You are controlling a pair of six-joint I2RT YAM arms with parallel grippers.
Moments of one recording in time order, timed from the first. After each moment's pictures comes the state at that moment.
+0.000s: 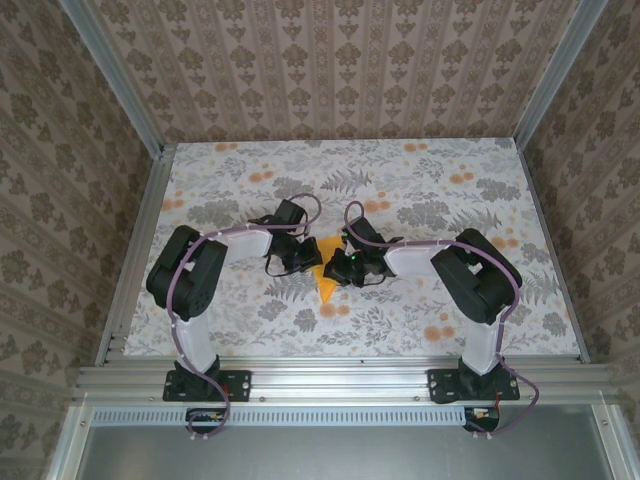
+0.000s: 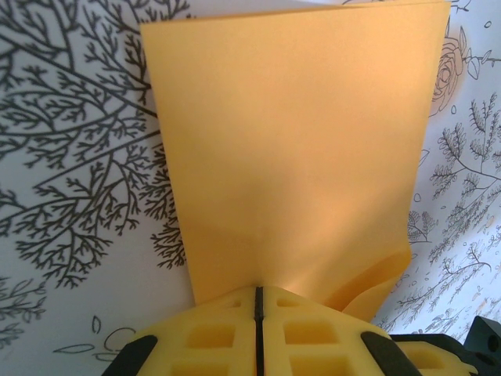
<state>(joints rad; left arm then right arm) -0.58 1.86 1.05 -0.33 0.45 -0.78 0.63 1.88 0.97 -0.04 -0.47 1.07</state>
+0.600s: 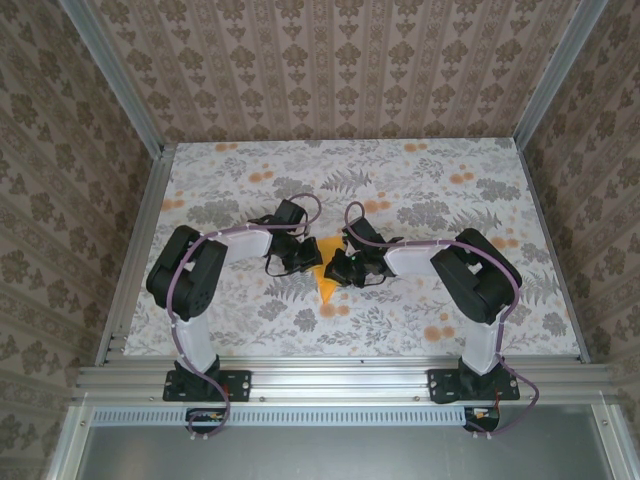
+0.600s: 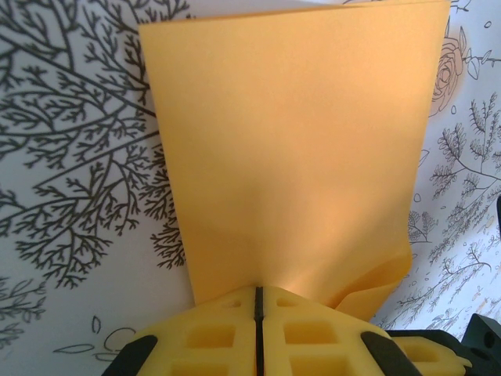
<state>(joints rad) -0.58 1.86 1.05 -0.34 0.45 -0.78 0.63 1.88 0.97 -0.06 -0.46 1.07</state>
